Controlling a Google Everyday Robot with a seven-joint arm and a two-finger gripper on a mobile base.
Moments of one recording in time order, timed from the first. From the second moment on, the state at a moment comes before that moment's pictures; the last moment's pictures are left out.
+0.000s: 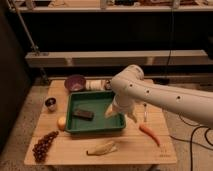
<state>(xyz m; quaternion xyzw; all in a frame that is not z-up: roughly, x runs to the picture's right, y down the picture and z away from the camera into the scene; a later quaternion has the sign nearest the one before) 0.077 0.132 0.695 -0.25 -0.22 -0.59 0.74</state>
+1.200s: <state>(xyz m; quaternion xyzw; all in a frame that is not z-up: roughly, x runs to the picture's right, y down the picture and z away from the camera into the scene) 0.024 0.127 0.636 -0.27 -0.27 -0.58 0.72</state>
